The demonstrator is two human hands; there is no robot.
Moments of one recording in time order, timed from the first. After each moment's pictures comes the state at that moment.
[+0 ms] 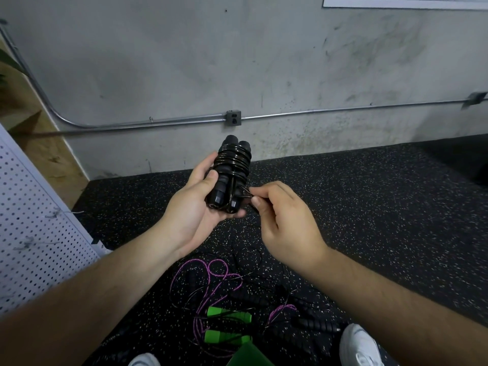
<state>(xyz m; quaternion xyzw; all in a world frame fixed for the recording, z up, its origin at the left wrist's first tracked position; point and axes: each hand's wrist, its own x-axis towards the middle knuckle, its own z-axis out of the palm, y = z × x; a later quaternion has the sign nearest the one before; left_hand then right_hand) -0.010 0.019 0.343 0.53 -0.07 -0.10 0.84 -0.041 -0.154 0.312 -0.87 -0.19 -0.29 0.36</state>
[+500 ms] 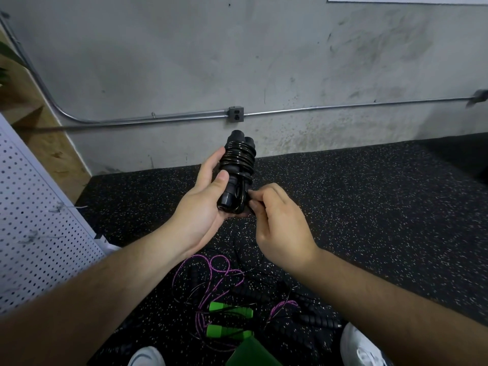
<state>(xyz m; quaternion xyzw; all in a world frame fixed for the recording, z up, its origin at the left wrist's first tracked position) -0.017 0.018 0.338 0.57 -0.10 -0.09 0.81 -0.037 -0.140 0.297 -0.88 -0.20 -0.29 0.32</state>
